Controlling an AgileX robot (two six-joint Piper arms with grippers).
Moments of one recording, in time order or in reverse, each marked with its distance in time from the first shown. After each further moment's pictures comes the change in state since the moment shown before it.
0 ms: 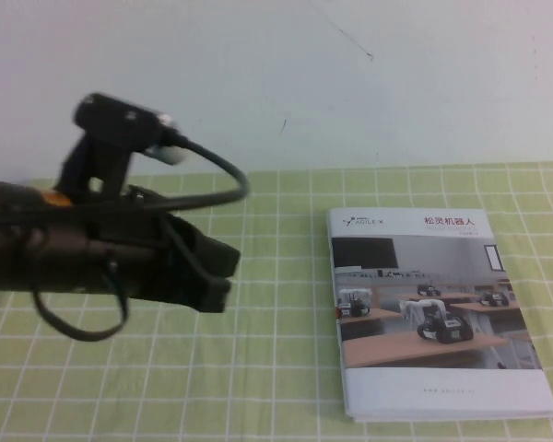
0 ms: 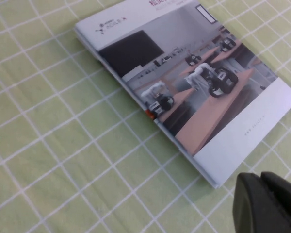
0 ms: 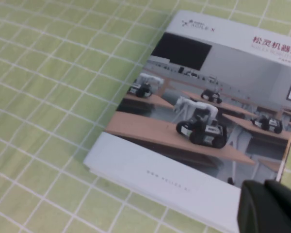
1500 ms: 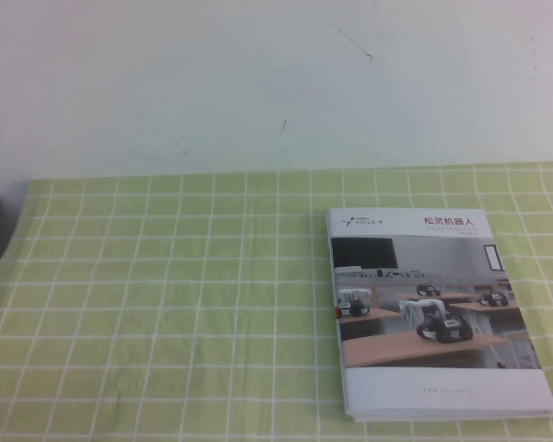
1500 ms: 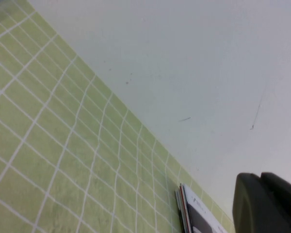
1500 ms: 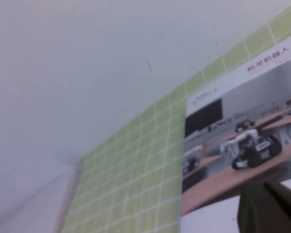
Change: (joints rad) right arm 0.000 -0.788 0.629 0.322 -0.329 0.475; left arm 0.441 -1.197 1.028 -0.428 -0.503 -0.463
